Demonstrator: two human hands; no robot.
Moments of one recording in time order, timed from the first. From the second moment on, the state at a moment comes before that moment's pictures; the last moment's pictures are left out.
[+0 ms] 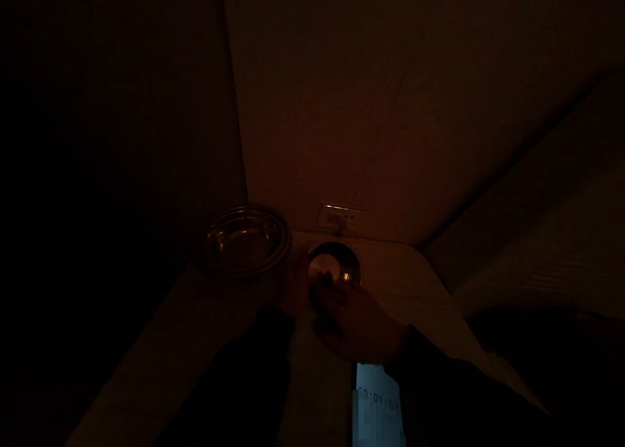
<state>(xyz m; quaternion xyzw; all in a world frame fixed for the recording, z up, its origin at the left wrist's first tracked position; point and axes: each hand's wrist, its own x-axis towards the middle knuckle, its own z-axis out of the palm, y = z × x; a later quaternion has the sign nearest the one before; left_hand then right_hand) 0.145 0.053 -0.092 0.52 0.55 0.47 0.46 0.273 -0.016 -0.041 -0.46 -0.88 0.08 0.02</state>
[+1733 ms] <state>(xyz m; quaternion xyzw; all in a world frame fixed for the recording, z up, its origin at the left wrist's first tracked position) 0.145 0.042 -0.086 0.54 0.51 0.46 0.48 0.299 -0.012 -0.040 -0.40 -0.91 0.11 0.01</state>
